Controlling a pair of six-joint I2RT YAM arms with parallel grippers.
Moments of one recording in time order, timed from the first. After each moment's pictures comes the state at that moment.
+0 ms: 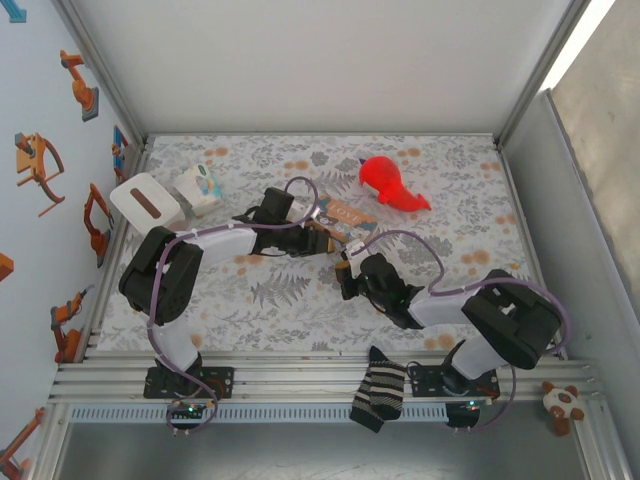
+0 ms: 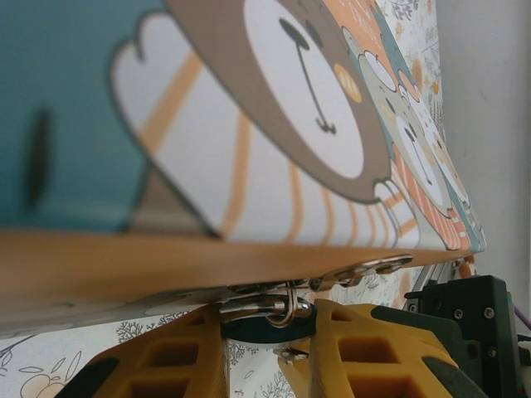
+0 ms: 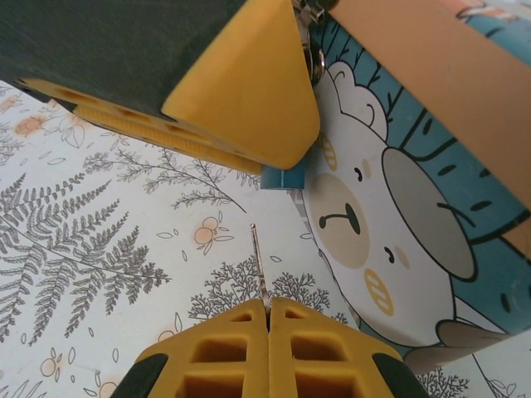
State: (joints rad) left arm -0.63 1.81 1.05 -0.13 0.68 -0.57; right arm 0.84 1.49 0.40 0.59 0.06 0.22
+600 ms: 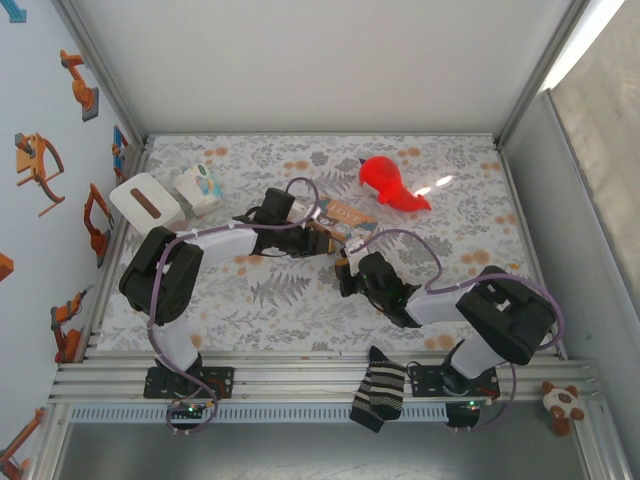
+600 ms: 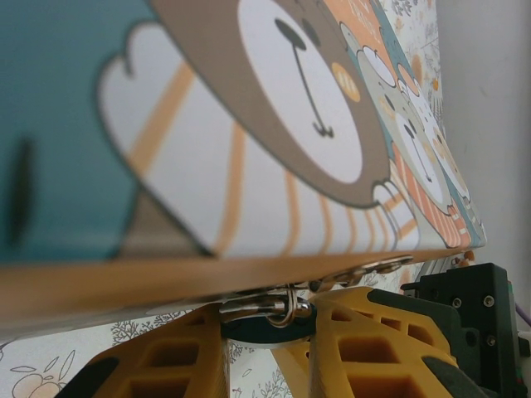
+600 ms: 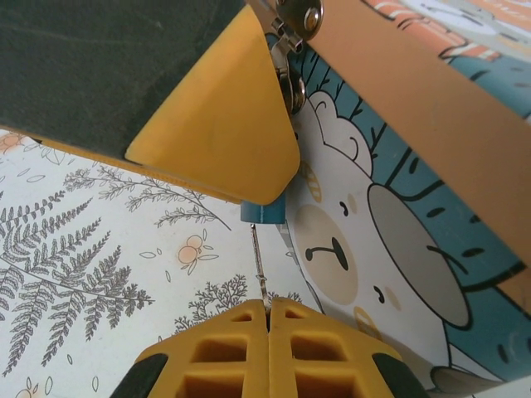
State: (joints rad) left arm -0.64 1.81 1.05 -0.13 0.68 -0.57; right arm 0.84 1.52 0.41 0.62 0.10 0.22
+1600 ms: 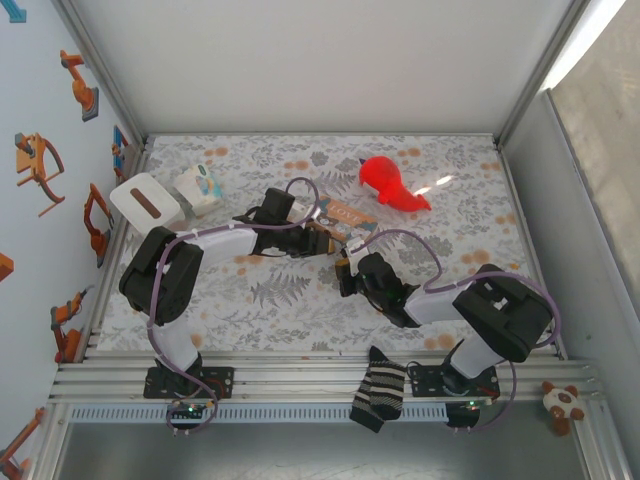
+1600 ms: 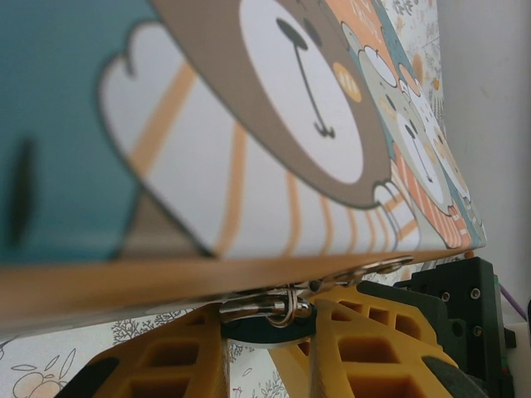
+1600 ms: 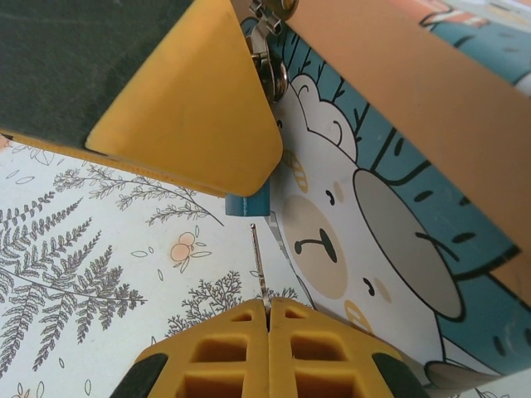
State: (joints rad) left arm -0.64 1.81 1.05 -0.13 0.68 -0.57; right arm 0.84 1.54 0.41 0.63 0.11 0.25
